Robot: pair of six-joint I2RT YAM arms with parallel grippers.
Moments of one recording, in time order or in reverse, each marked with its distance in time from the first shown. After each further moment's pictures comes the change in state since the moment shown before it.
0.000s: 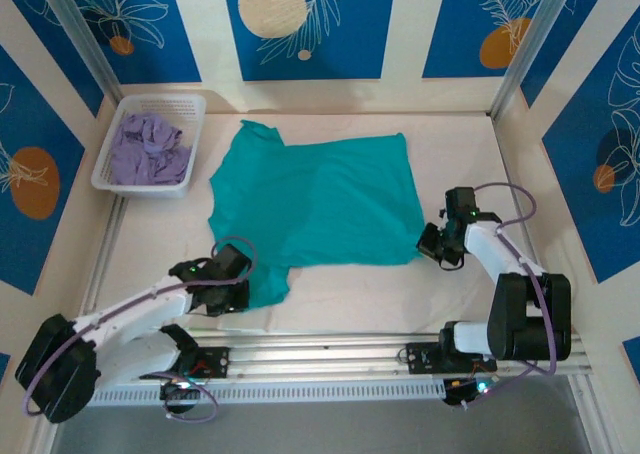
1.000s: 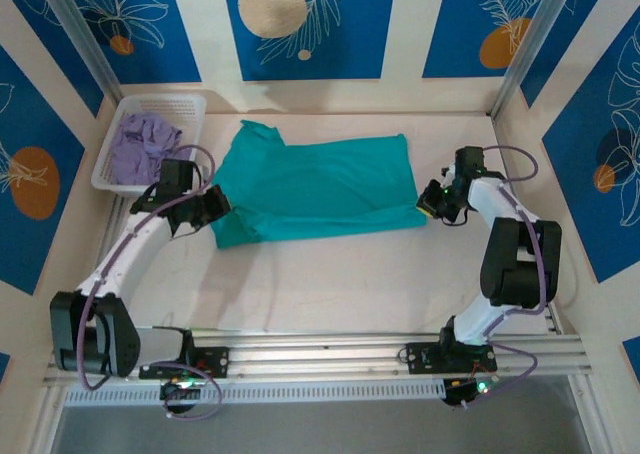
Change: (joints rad) left arm 0.585 0.322 0.506 0.180 0.270 0.252; right arm -0.062 0.349 0.391 0.054 -0.180 -0.024
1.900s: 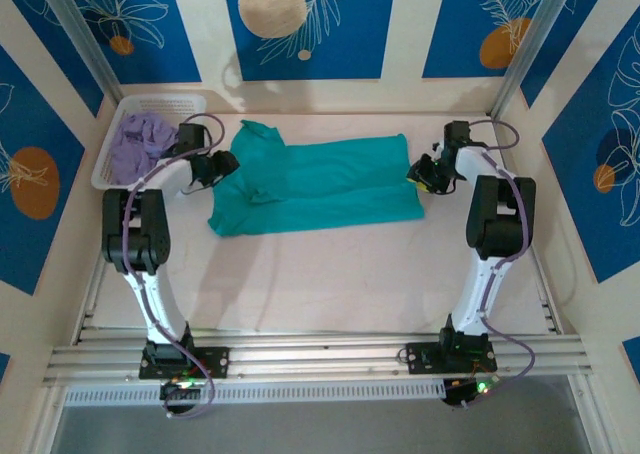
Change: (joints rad) left arm 0.074 0.639 0.401 0.253 -0.024 -0.059; right arm 0.025 0.379 0.389 0.009 0.036 -0.008
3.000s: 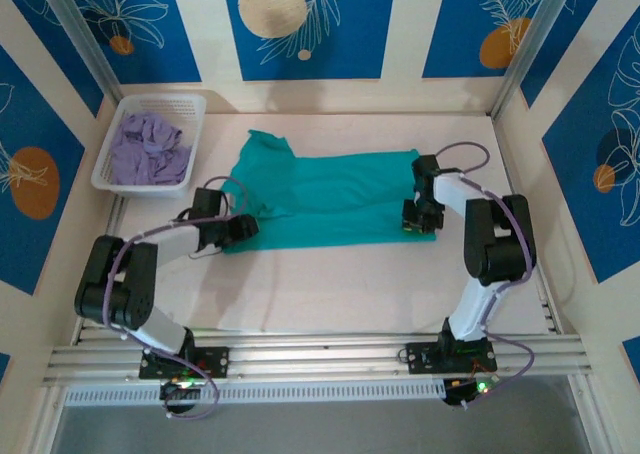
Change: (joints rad) left arm -0.192 -0.416 -0.713 0.214 0.043 0.071; right arm 0.180 -0.253 -0.392 -0.130 0.380 -0.111
